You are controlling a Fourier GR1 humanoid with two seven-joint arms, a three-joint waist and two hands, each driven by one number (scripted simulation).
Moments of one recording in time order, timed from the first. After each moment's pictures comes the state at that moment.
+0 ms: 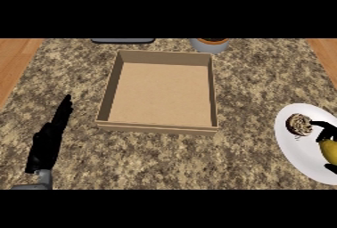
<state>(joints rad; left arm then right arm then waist) 0.00 0.26 -0.01 -1.54 -0.12 0.11 0.09 -0.30 -0.70 -0.09 -0.61 0.91 0.08 -0.74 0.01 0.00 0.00</state>
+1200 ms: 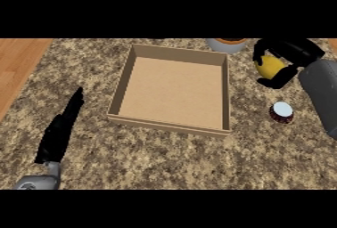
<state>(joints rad) -0.06 0.23 -0.05 -1.54 -0.14 0.07 0.11 -1.04 -0.48 -0.06 -0.36 0.98 0.05 -0.87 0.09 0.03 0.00</state>
